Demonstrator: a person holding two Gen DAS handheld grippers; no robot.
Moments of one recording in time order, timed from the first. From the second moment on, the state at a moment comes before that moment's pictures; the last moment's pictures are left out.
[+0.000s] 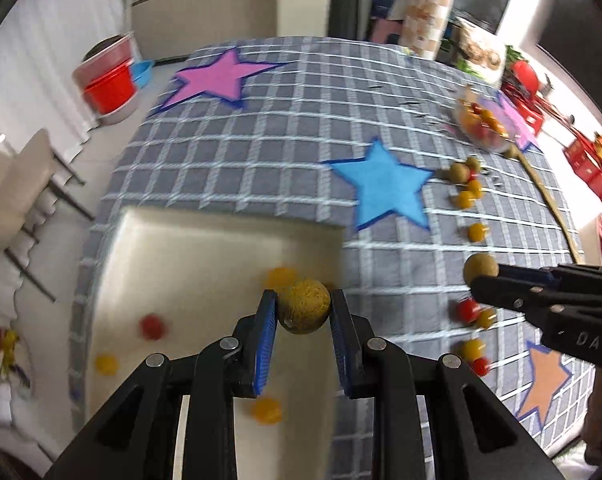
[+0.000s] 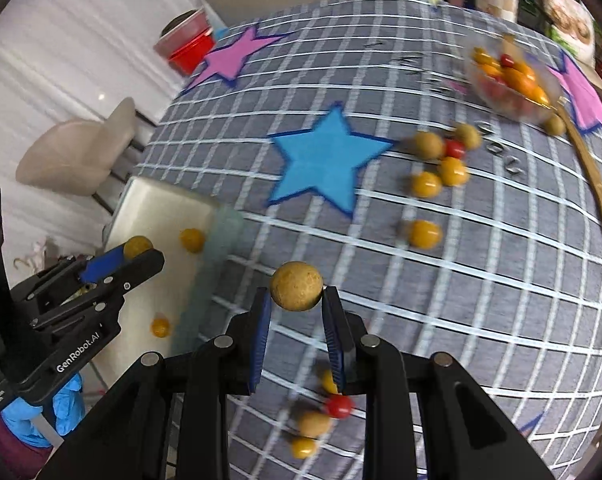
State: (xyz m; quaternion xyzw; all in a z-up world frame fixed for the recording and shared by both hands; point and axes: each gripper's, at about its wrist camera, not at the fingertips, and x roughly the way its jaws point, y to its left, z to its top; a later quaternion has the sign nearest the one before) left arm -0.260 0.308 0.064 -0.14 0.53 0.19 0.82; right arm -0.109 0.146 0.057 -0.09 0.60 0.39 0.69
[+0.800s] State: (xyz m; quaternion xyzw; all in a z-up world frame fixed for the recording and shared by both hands) left arm -0.356 0.379 0.011 -0.19 0.55 0.30 0.76; right arm -0.186 0.289 0.019 -0.16 0.62 0.45 0.62
